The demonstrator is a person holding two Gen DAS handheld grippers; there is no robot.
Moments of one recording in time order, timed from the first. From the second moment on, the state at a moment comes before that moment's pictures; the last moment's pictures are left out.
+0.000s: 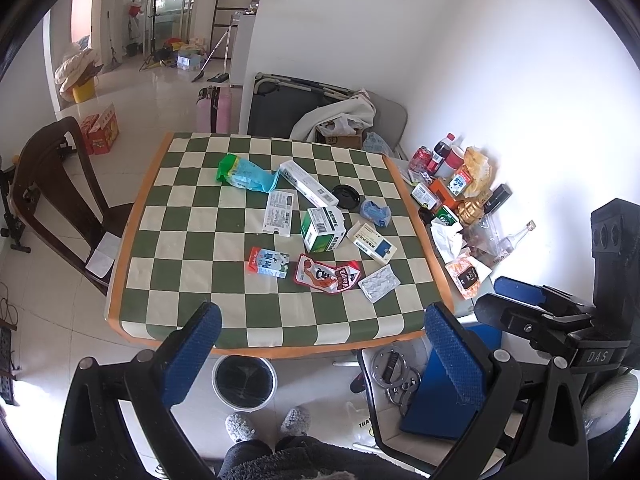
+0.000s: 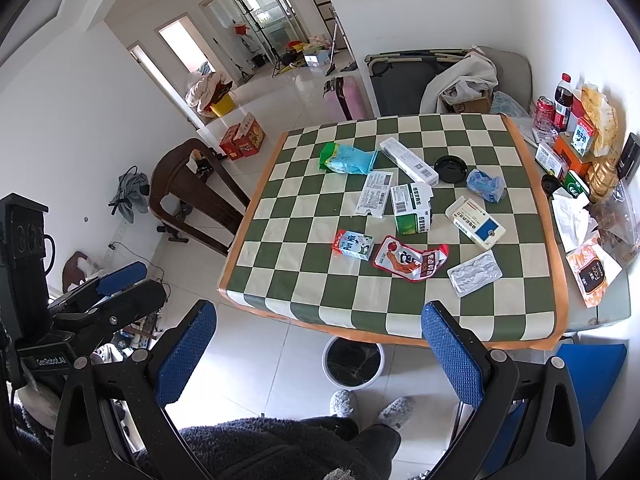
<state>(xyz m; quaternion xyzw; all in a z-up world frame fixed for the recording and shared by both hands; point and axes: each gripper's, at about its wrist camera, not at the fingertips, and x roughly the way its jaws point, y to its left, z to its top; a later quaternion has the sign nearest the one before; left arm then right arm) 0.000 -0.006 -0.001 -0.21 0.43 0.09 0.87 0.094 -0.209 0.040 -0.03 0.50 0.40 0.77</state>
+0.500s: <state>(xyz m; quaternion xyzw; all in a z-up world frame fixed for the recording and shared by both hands) 0.000 -0.006 -0.001 -0.21 0.43 0.09 0.87 0.095 -0.208 0.040 -0.03 0.50 0.40 0.77</state>
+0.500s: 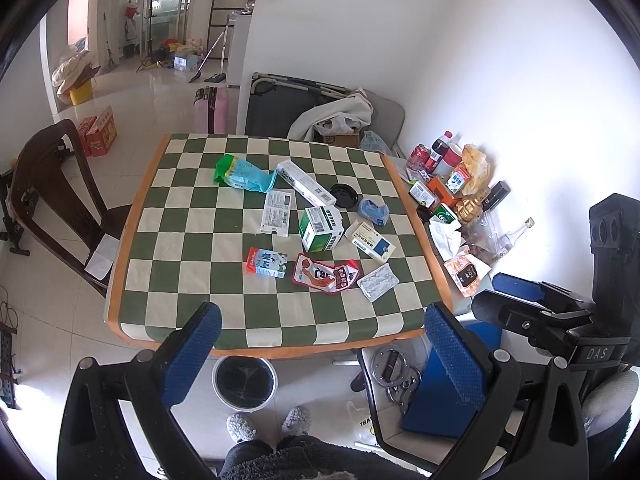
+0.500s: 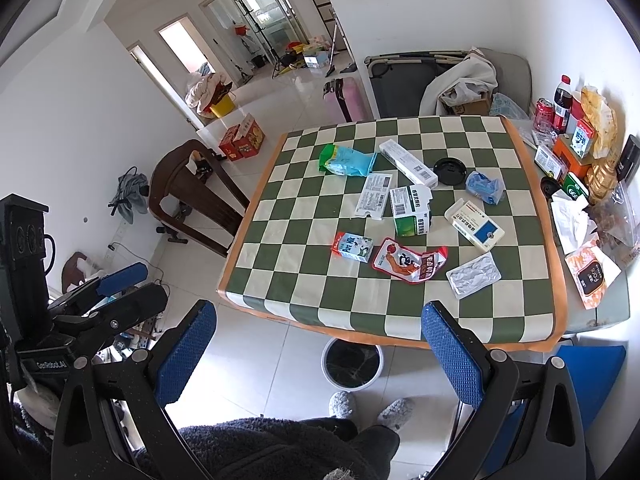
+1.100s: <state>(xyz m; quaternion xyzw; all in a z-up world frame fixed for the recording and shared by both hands) 0.016 -0.017 0.001 -0.15 0.42 0.15 0.88 0.091 -0.204 0.041 -0.03 0.51 0.39 0.77</state>
